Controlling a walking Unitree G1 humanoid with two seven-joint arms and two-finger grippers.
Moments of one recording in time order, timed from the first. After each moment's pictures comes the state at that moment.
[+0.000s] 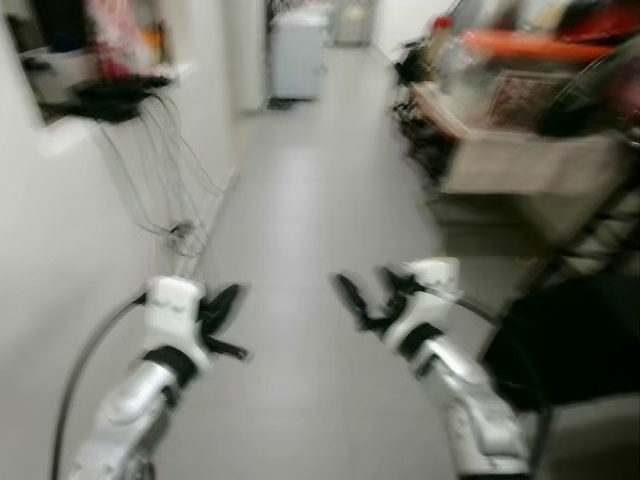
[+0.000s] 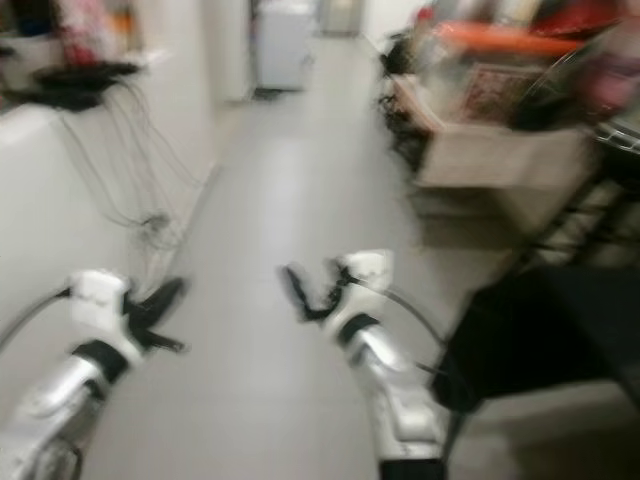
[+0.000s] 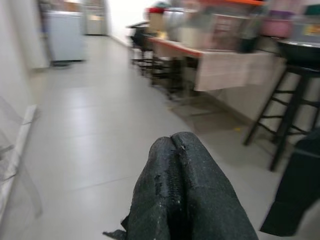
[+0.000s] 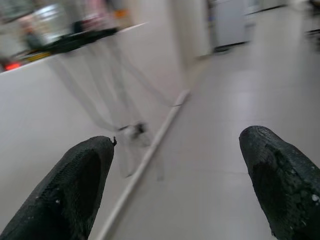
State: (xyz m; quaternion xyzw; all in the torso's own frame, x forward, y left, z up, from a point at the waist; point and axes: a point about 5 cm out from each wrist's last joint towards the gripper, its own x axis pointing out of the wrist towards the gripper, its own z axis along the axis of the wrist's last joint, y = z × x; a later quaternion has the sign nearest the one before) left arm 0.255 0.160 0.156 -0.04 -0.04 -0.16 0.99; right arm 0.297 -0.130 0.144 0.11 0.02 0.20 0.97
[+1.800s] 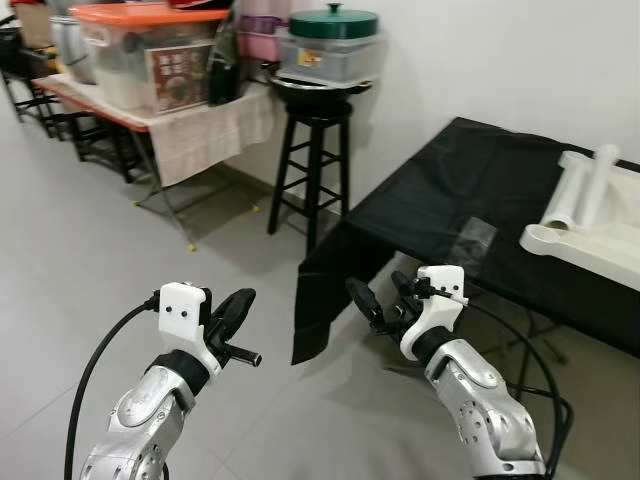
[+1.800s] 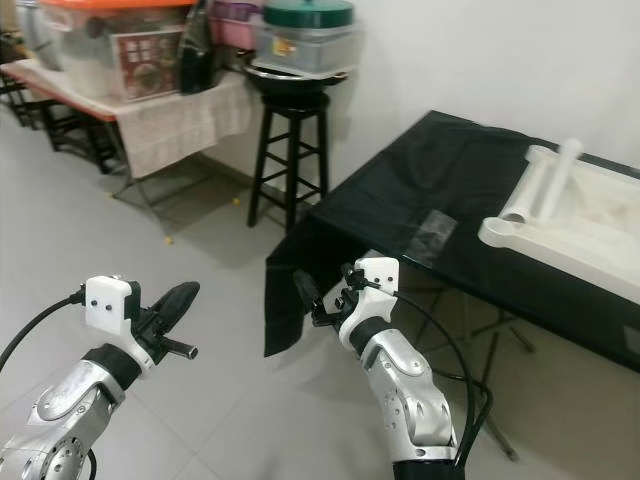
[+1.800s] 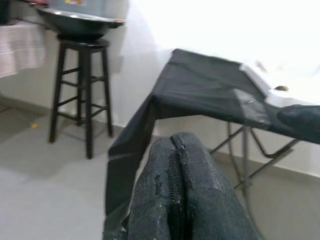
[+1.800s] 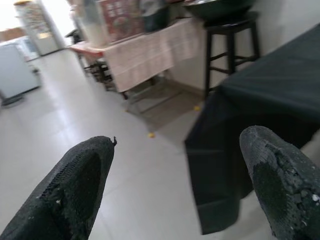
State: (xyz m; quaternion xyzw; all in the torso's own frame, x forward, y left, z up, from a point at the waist) left arm 0.254 0.148 0.159 -0.08 -0.04 -0.21 0.97; right arm 0.298 -0.144 0.145 0.11 0.02 0.18 0.98
